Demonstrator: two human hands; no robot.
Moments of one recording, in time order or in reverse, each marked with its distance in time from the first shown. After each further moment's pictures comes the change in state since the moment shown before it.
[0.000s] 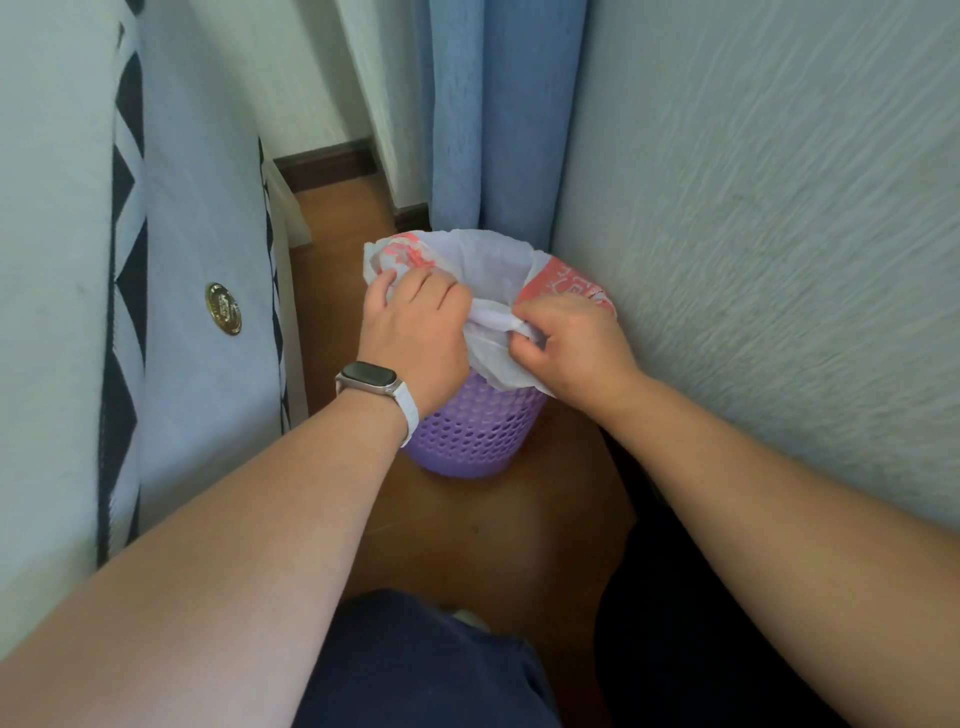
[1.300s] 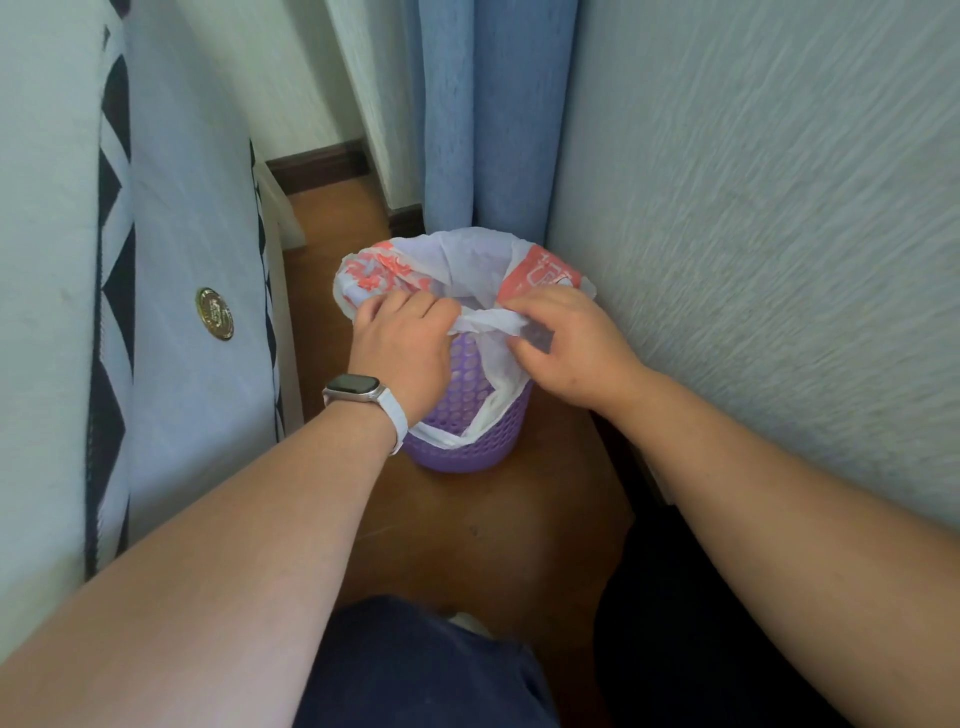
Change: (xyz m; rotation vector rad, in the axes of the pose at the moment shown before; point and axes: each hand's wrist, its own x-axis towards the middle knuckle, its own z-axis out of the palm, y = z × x) left_hand -0.005 -0.005 0.008 -0.047 -0.083 -0.104; right_hand 0.000 0.018 0.001 0.089 -0.089 0.018
